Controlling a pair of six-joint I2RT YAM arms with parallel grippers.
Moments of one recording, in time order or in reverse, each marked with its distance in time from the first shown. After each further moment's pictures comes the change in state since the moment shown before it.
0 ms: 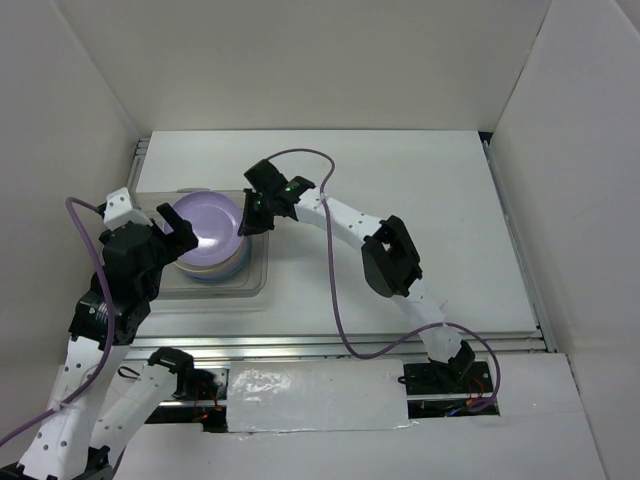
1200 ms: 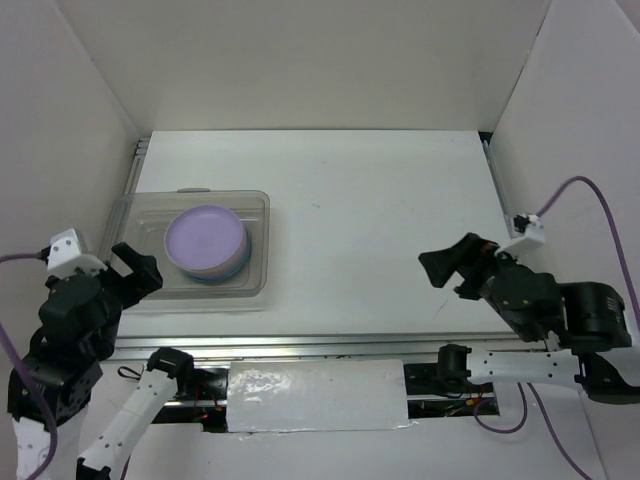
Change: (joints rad) left arm 0.000 -0.155 0.235 -0.397 -0.043 0.023; right arm 0.500 -1.664 -0.818 -0.635 1.106 0.223
